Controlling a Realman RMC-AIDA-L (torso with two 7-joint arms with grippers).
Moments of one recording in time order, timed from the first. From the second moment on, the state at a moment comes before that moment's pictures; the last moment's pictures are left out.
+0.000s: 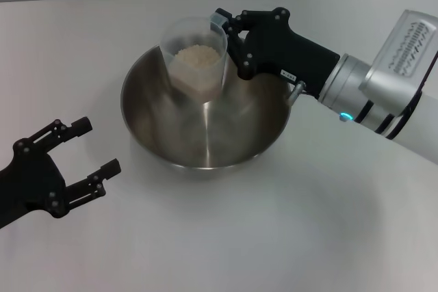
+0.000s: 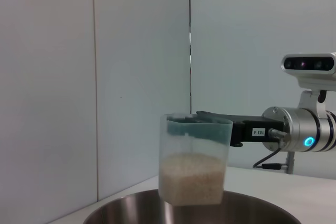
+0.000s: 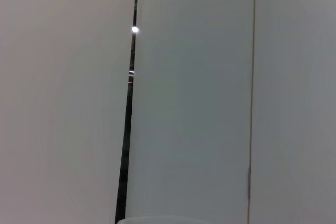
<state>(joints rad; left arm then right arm) -0.29 -2.02 0.60 0.34 1.76 1.73 -0.70 0.73 2.08 0.37 0.10 -2.43 -1.31 0.40</state>
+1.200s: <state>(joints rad) -0.26 -2.05 0.55 0.35 1.76 1.71 -0.67 0.77 2.08 0.34 0.04 -2.46 -1.43 -1.10</state>
